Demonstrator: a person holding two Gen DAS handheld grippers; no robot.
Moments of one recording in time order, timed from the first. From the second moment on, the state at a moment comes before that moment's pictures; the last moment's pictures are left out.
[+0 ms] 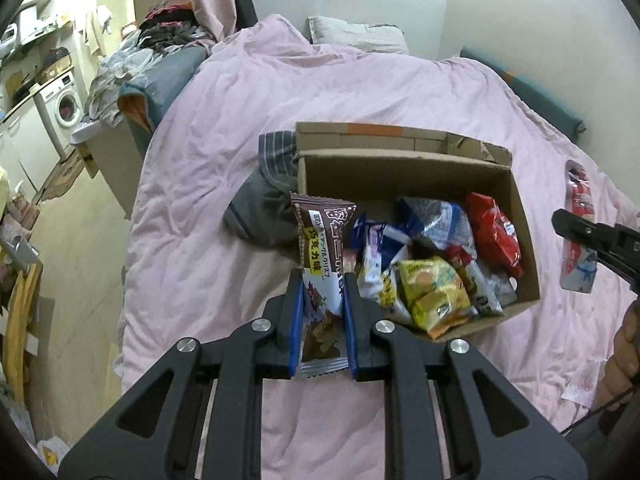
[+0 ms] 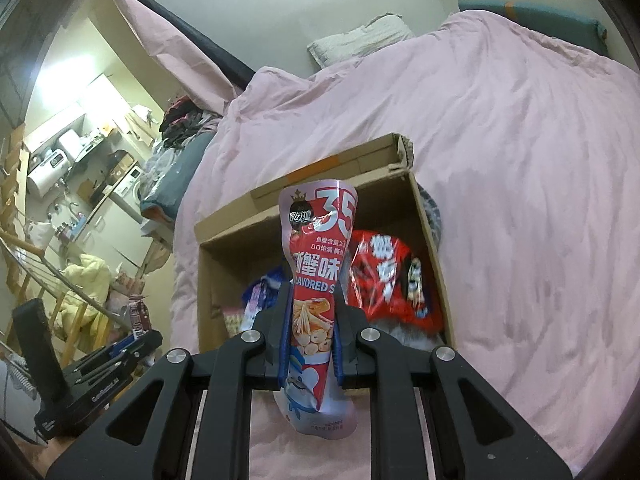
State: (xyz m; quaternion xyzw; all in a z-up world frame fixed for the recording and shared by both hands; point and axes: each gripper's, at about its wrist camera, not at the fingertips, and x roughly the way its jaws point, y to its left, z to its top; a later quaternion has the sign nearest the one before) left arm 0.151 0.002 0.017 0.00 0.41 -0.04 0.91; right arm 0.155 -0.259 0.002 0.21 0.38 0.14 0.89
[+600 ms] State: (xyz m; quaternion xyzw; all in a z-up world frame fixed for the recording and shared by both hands) left arm 0.209 -0.035 0.002 0.00 0.41 -0.06 0.91; right arm 0.210 -0.218 -0.028 0.18 0.43 0.17 0.87
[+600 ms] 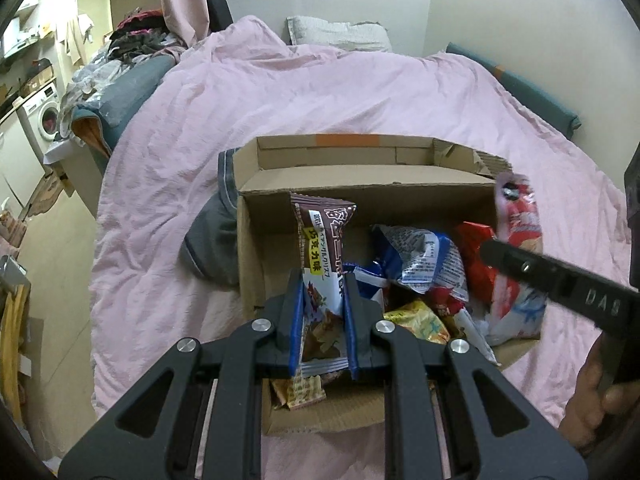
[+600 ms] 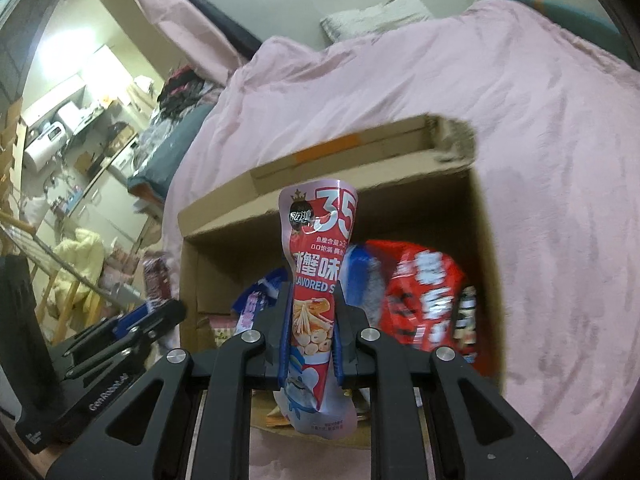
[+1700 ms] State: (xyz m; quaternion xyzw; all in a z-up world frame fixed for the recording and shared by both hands) left arm 0.220 -0.018 -0.005 -0.03 0.41 -0.04 0.91; right arm 0.217 -0.208 -0.027 0.18 0.42 0.18 0.87
